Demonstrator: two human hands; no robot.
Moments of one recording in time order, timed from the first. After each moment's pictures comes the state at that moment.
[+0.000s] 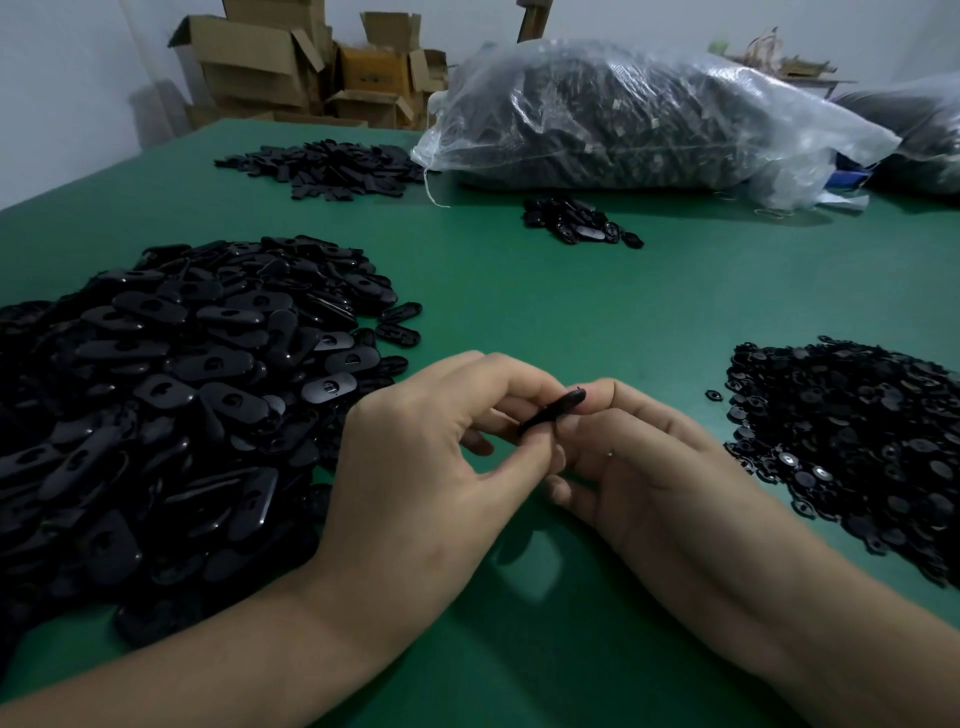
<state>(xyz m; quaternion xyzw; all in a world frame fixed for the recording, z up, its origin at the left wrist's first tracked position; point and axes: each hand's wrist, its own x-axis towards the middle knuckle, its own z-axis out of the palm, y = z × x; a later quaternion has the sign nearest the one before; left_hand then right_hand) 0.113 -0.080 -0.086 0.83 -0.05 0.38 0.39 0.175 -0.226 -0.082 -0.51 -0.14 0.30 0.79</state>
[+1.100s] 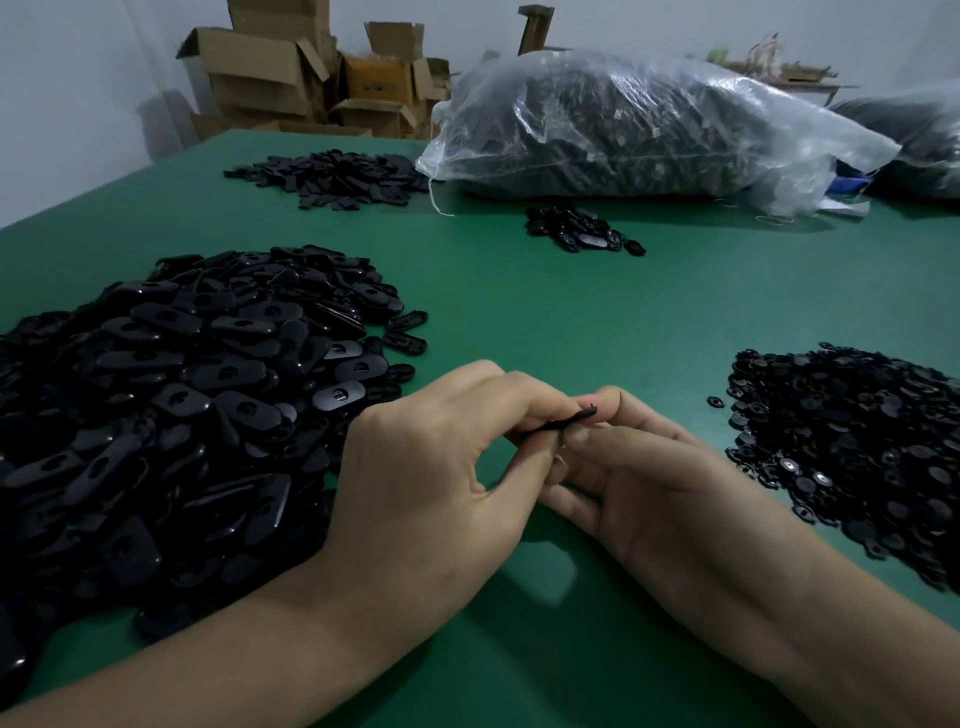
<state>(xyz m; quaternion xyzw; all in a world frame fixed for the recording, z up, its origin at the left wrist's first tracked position) 0.113 -0.072 -0.089 0.85 -0.10 0.40 0.32 0.184 -0.232 -0.090 -0.44 -0.16 0.37 0.81</state>
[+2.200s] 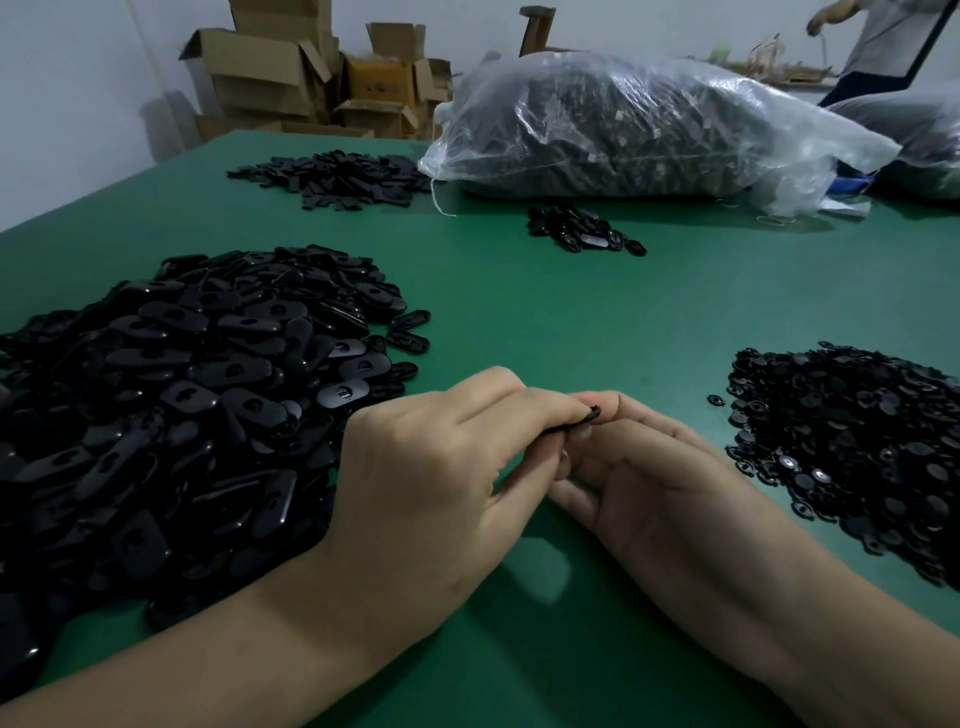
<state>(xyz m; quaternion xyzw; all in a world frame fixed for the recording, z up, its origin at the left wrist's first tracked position) 0.110 -0.070 -0.090 0.86 -0.13 0.44 0.22 0.177 -0.228 -0.089 -0.44 -0.14 0.33 0.82</state>
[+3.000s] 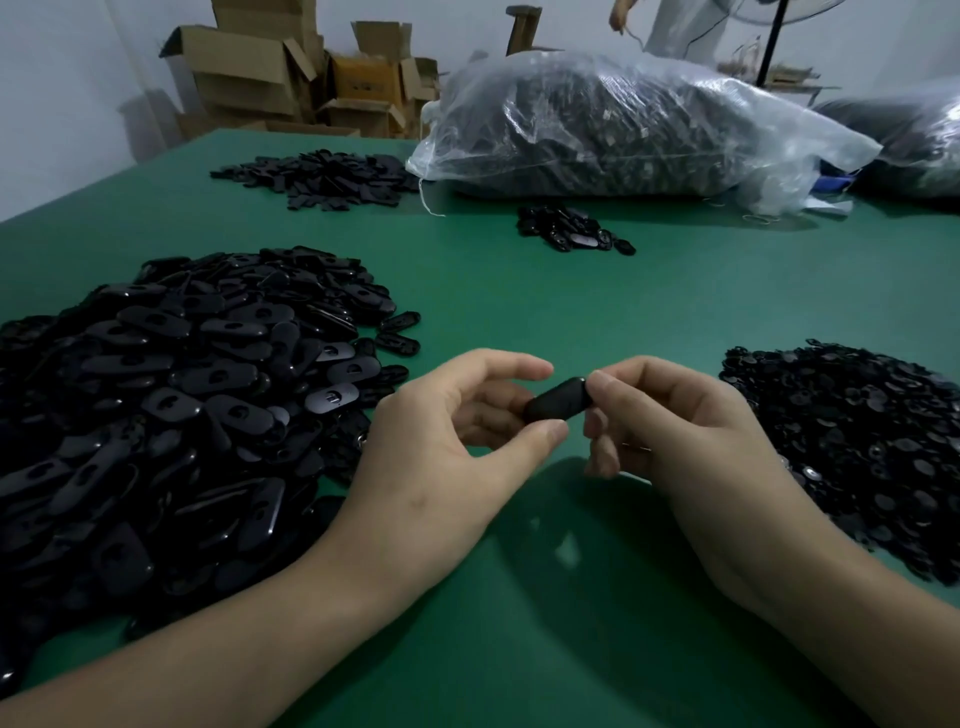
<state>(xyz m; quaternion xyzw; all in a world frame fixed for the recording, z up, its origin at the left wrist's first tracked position) 0.129 -0.070 -0.098 0.78 0.00 0.22 0.59 0.196 -0.238 -0.084 -0.67 -0.18 0.10 0.71</state>
